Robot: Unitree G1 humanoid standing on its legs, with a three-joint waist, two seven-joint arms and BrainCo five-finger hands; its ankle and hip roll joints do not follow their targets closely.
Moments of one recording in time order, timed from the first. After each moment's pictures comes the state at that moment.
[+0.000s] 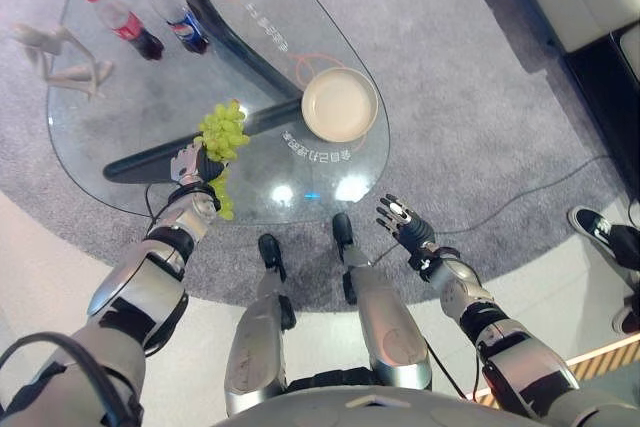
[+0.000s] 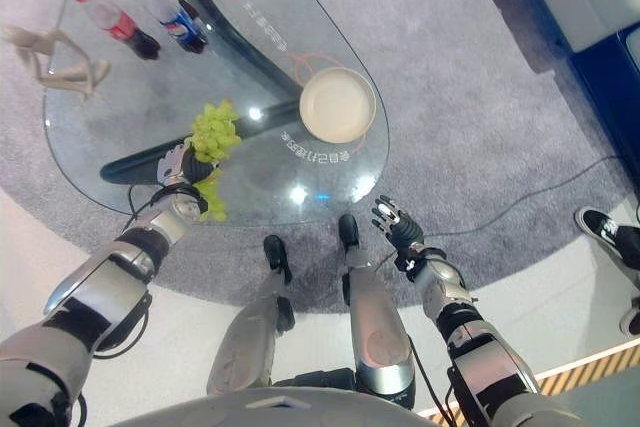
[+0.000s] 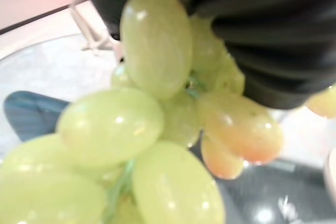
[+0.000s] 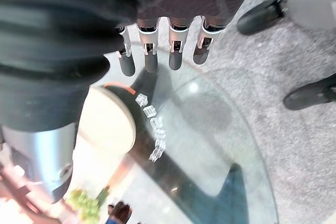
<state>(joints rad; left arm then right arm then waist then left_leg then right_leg) -0.73 0.49 -0.59 1.09 0.12 -0.01 0.51 -0.34 -0.28 0.31 0.94 0.91 -0.18 0.36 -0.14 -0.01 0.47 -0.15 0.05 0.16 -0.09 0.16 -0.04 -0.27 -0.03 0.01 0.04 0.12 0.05</state>
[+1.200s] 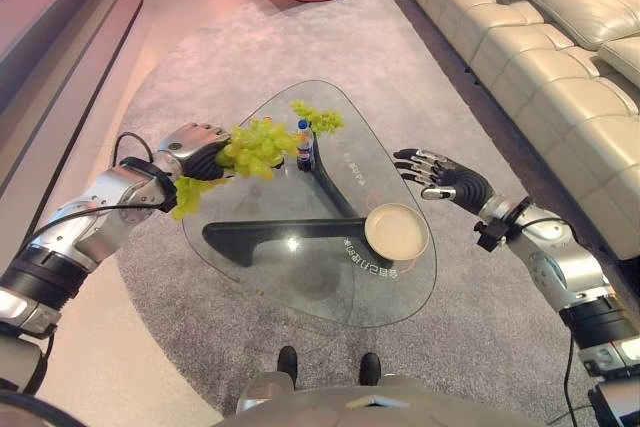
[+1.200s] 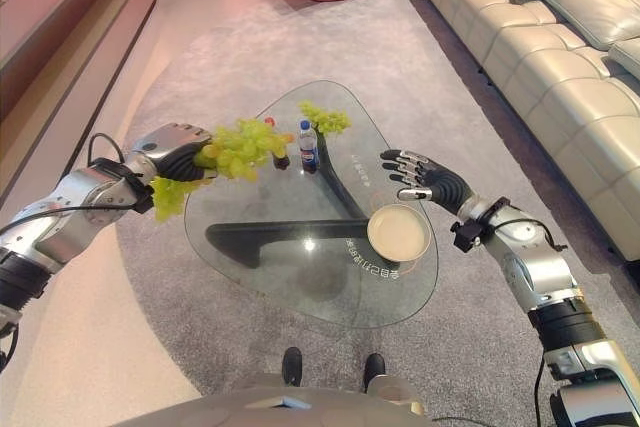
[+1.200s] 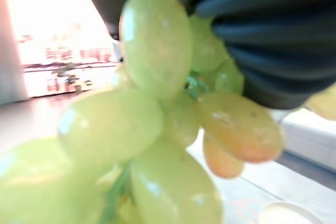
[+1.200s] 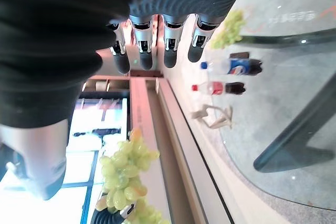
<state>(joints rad) -0.50 1.04 -0.48 0.07 0.53 -0.23 -0.12 -0.25 -0.74 0.17 0.09 0.62 0.08 0.56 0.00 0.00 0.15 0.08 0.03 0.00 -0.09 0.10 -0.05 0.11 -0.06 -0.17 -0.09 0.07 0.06</state>
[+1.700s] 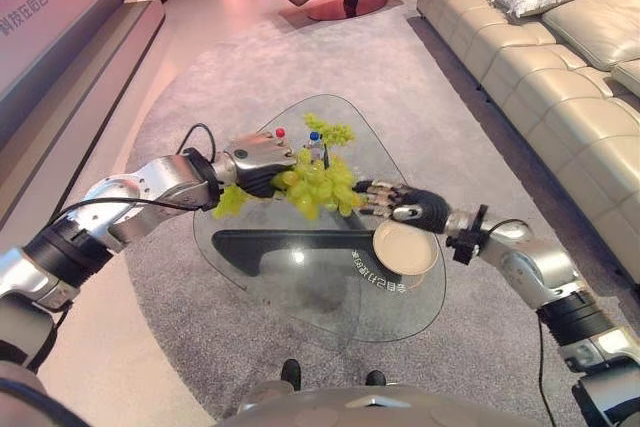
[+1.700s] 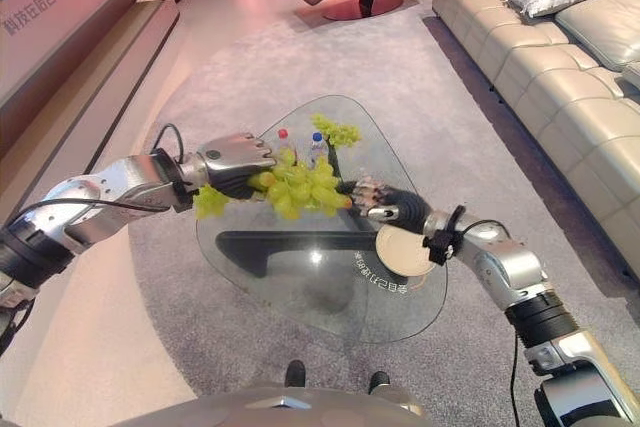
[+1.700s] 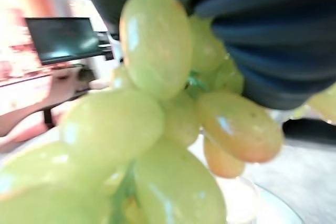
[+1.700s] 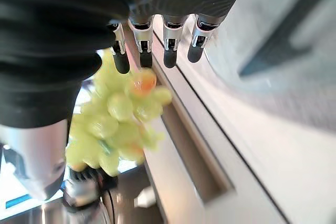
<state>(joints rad) -0.72 1.04 -0.72 -0.04 0.55 -0.39 -0.20 -0.27 -0.65 0.36 0.05 0.76 0.38 0.70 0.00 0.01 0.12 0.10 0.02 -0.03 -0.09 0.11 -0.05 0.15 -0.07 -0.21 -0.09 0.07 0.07</state>
